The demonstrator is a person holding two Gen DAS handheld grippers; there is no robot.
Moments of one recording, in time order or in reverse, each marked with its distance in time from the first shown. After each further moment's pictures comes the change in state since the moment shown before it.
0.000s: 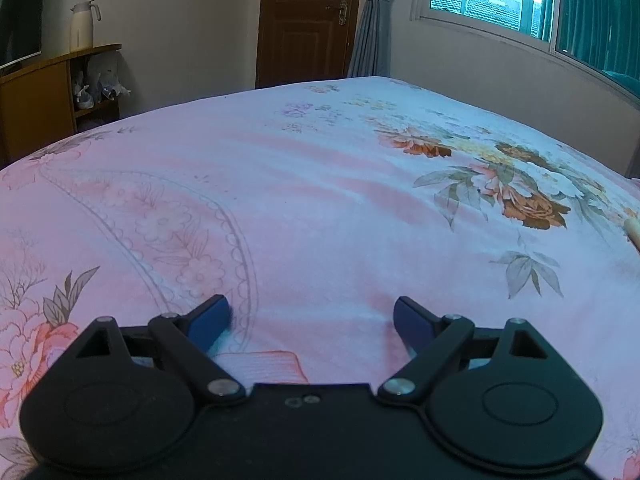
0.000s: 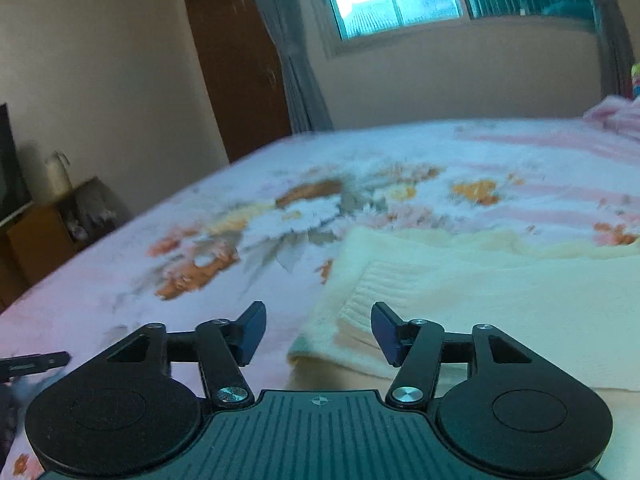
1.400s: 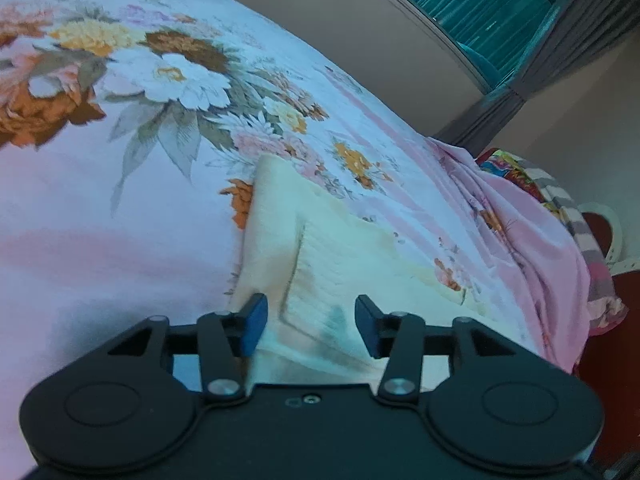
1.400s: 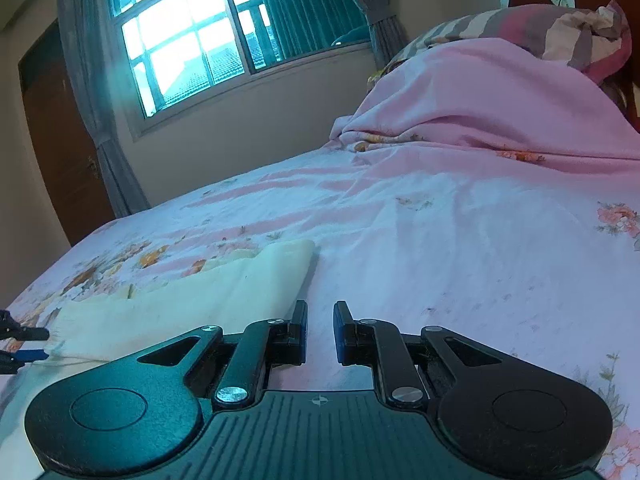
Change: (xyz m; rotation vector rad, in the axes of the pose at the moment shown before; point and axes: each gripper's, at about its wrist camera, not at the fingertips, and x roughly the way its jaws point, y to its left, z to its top) left arm 0.031 -0.305 0.026 -0.149 0.316 -0.699; right arm -0.229 -0.239 -0.033 0.264 -0.165 -0.449
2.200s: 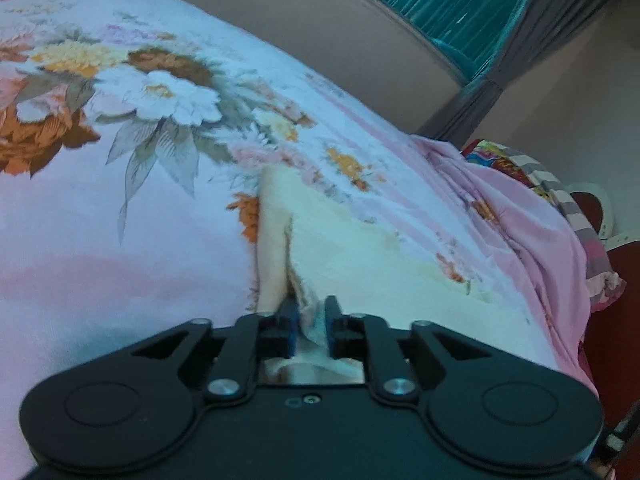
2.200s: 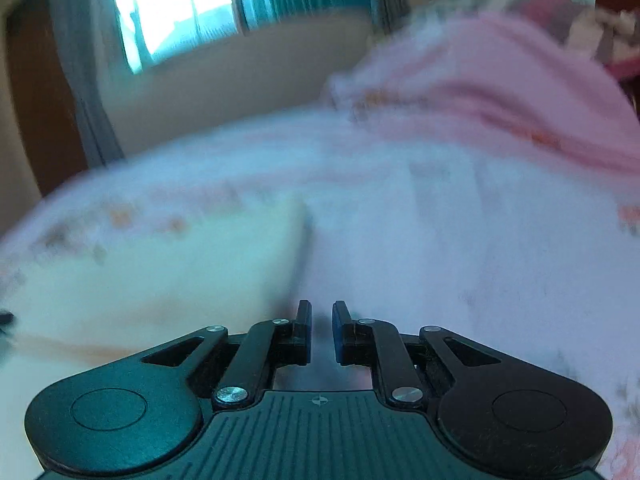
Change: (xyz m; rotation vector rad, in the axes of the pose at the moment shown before) left arm -0.007 0.010 -0.001 0.115 -0.042 -0.017; right arm 0.041 0.030 0.003 -0.069 0.068 -0.056
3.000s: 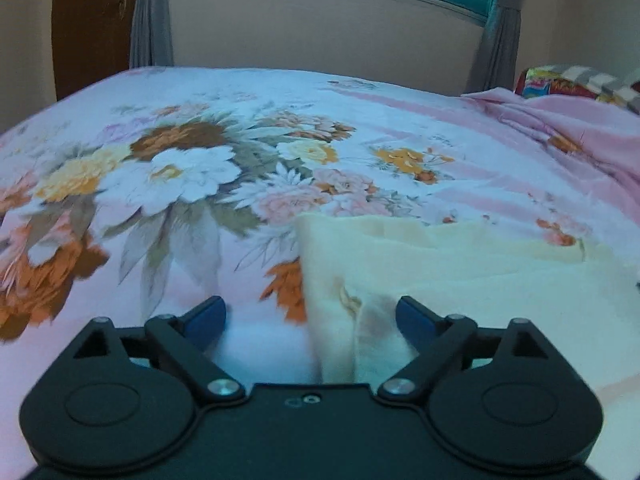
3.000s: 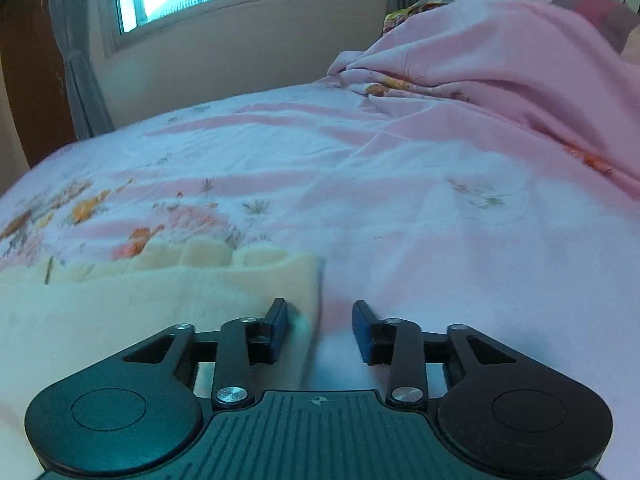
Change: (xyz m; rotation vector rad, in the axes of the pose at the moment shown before) left arm 0.036 -0.029 0.010 0.340 -0.016 0.333; right arm 0.091 -0.001 0.036 -0.072 0.146 -0.073
